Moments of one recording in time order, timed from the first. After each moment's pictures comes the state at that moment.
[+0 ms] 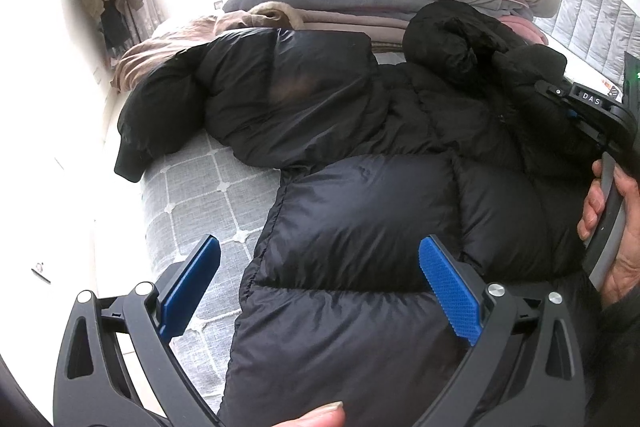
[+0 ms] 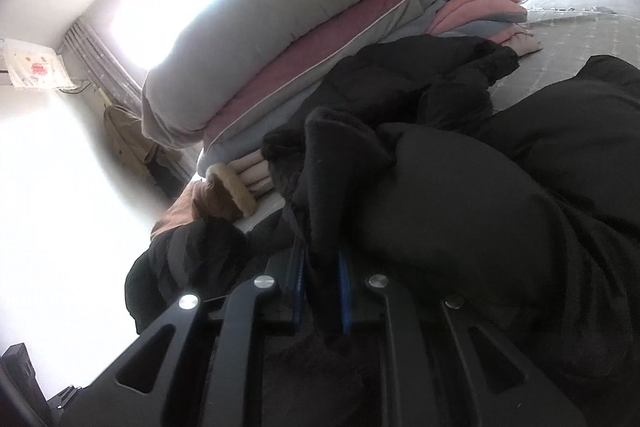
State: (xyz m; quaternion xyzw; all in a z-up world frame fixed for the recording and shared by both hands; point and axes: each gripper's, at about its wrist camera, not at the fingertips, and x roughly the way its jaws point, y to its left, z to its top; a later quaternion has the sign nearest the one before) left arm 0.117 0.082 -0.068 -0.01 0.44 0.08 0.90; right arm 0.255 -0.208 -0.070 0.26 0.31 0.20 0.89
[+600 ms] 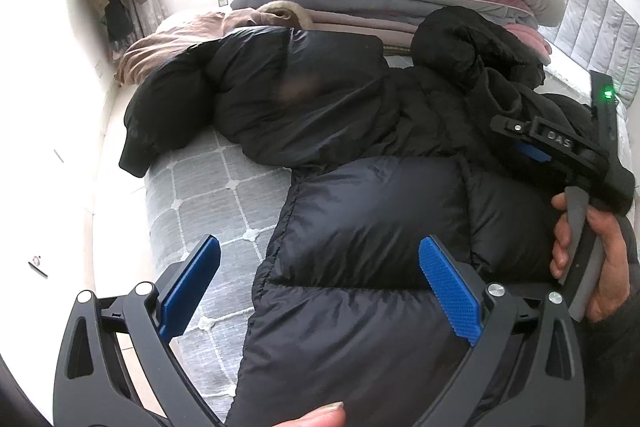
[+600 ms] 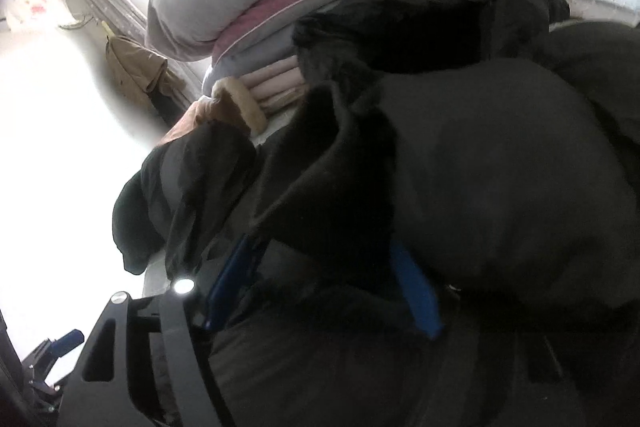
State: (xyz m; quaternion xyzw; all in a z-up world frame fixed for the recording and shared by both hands) left arm 0.113 0.099 -0.065 -0.02 0.43 0.08 0.90; right arm 0.252 -0.151 -0.093 0.19 0.39 0.24 0.87
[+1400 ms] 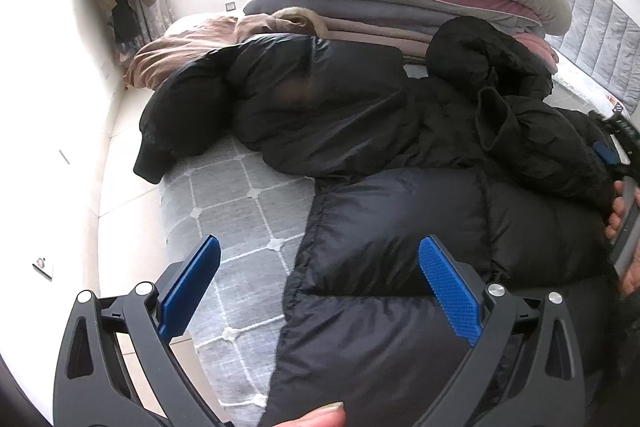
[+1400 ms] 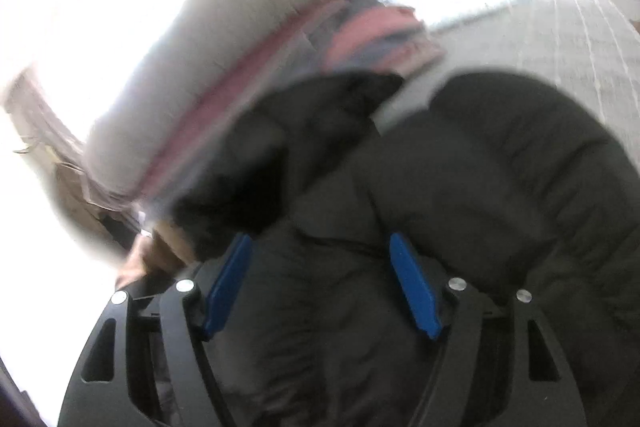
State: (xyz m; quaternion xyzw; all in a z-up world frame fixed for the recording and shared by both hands) left arm 0.113 0.125 -0.061 -0.02 0.42 0.09 0.90; right arm 0.244 -0.303 -0.064 0.31 0.29 0.08 0.90
